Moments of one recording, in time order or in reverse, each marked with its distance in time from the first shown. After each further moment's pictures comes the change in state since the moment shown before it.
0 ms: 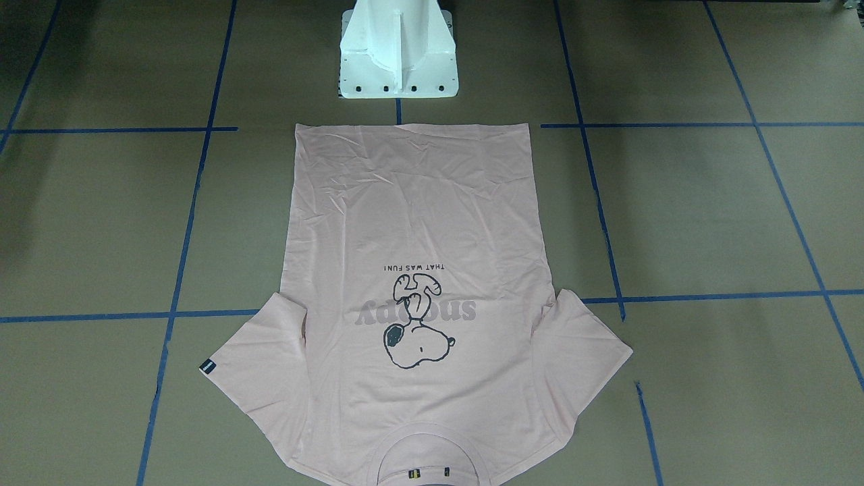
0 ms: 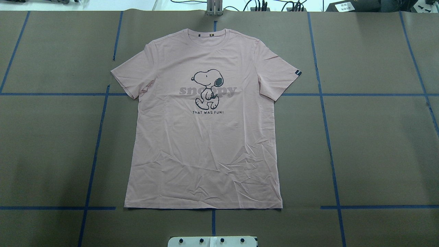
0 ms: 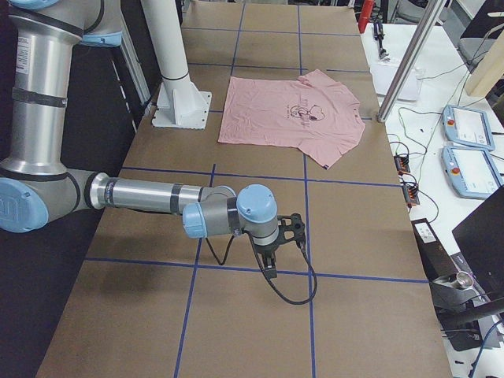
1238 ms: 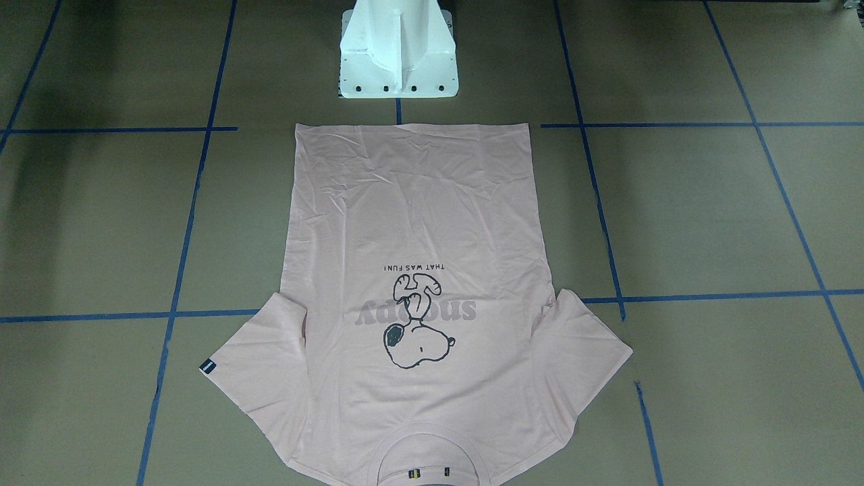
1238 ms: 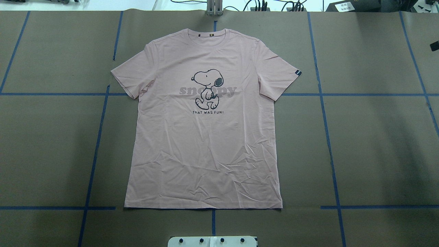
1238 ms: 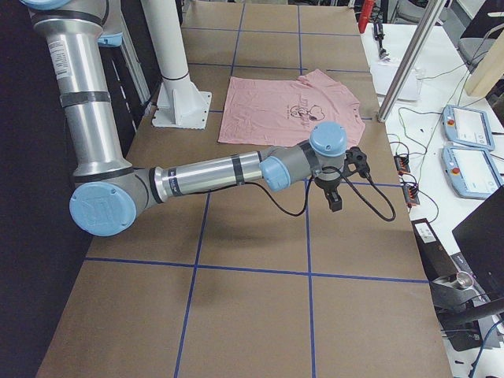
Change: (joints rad) left arm 0.003 -0.131 0.097 -0.581 0.006 -0.067; right arm -0.140 0.368 -0.082 0.006 0.104 0.228
